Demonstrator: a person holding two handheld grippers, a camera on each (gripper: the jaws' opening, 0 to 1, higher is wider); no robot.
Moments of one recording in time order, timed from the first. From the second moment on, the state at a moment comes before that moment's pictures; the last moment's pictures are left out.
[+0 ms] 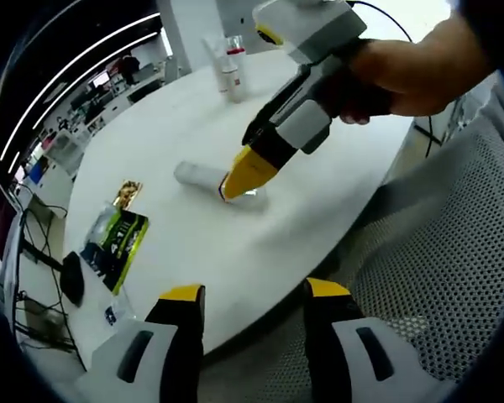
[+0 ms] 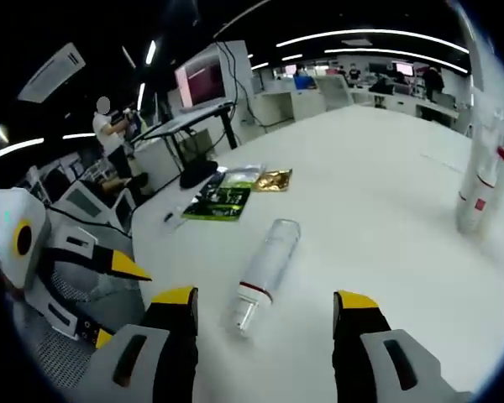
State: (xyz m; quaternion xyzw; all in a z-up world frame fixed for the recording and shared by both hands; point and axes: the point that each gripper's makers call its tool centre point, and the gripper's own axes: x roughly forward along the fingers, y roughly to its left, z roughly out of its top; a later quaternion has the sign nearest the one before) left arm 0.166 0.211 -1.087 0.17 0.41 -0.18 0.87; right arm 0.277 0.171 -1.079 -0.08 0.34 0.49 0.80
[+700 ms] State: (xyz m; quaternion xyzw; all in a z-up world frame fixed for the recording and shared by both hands) left arm 0.151 0.216 -1.096 0.18 0.44 -0.19 0.86; right arm 0.270 0.152 -1.091 -0.07 0.36 0.47 0.80
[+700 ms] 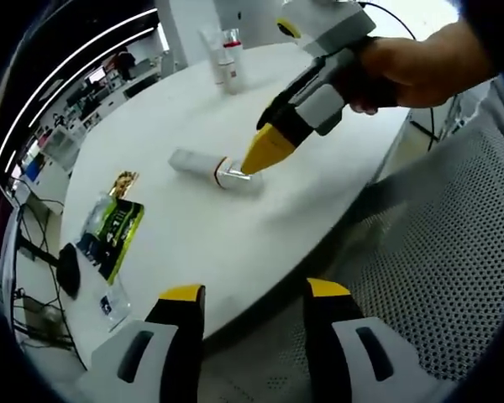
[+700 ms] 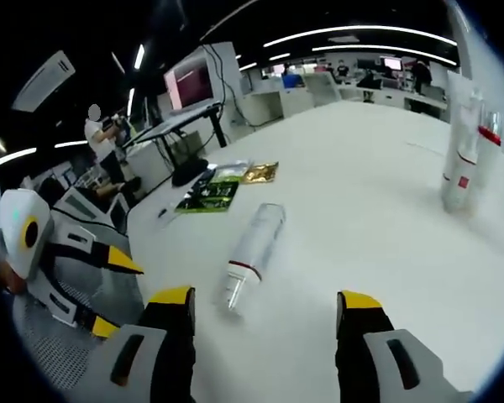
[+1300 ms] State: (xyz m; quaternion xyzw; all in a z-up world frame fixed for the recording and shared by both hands) left arm 0.154 0.214 -1.097 0.18 0.44 -0.20 0.85; right arm 0.270 0.196 -1.111 -0.16 0.36 0.52 0.76
